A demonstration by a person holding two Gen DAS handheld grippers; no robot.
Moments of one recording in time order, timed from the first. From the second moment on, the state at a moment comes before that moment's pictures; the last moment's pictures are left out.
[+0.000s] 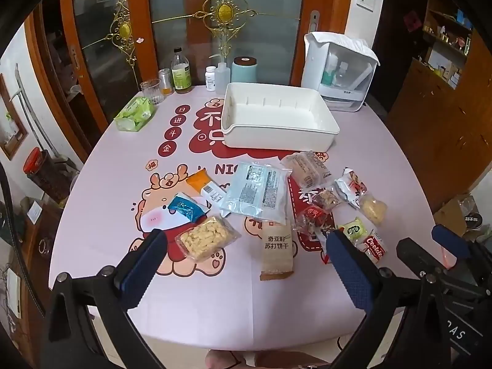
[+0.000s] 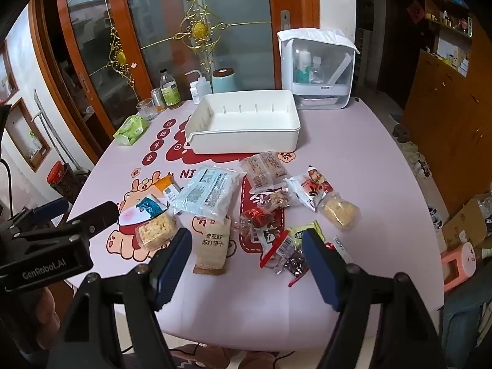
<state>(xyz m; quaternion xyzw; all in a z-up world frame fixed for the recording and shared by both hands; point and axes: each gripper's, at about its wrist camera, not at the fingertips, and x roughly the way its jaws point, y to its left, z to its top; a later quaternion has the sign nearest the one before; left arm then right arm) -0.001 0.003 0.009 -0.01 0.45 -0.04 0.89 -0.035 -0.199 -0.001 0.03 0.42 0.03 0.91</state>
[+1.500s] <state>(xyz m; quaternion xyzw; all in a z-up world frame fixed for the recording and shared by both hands) 0.014 0.017 -0.004 0.02 0.45 -0.06 0.89 -0.027 -0.178 -0.003 0.04 0.41 0.04 0.91</state>
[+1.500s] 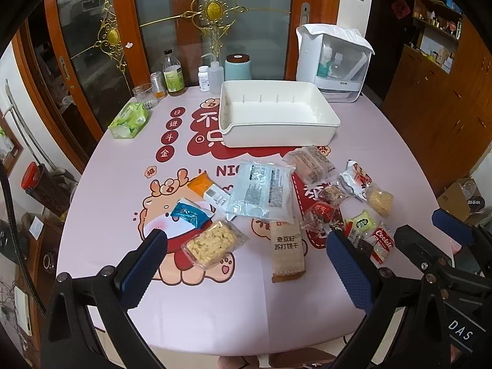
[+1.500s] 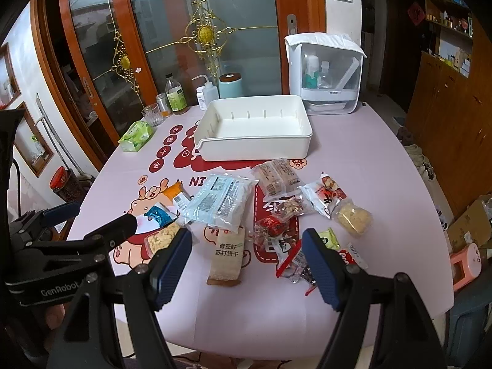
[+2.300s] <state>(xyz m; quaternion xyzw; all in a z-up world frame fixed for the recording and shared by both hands) 0.038 0.057 -0.020 0.01 0.48 -0.06 0.88 -0.002 -0.142 -0.020 0.05 0.44 0.03 0.90</state>
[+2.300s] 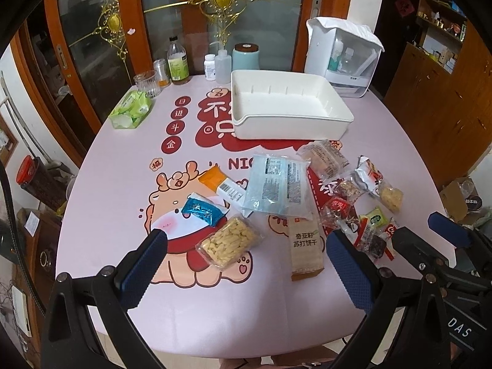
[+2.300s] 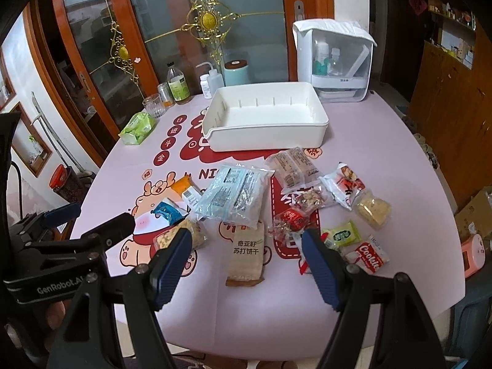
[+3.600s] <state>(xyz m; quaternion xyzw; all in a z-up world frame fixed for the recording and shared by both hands) 0.115 0.099 -0.213 0.07 0.63 -0.12 0.77 0.074 -0.114 -0.216 0.07 0.61 0.02 0.79</state>
